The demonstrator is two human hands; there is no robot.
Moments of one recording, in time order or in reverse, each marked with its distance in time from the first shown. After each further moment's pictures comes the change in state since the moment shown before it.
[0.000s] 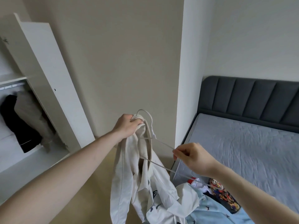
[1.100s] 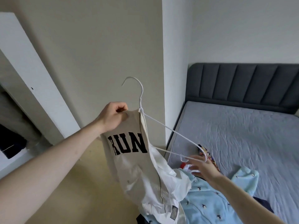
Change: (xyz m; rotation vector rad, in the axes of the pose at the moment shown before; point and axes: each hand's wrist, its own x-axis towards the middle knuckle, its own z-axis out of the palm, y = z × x) left_hand -0.011 0.022 -0.019 -0.043 -0.284 0.386; right_hand -0.060 0.141 0.048 0.776 0.232 0.618
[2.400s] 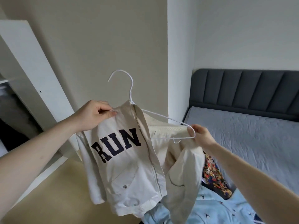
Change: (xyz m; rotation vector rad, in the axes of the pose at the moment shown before) left_hand -0.021 0.001 -0.070 0.169 0.015 0.109; right_hand 0.060 -0.110 0.005 -0.261 0.146 -0.371
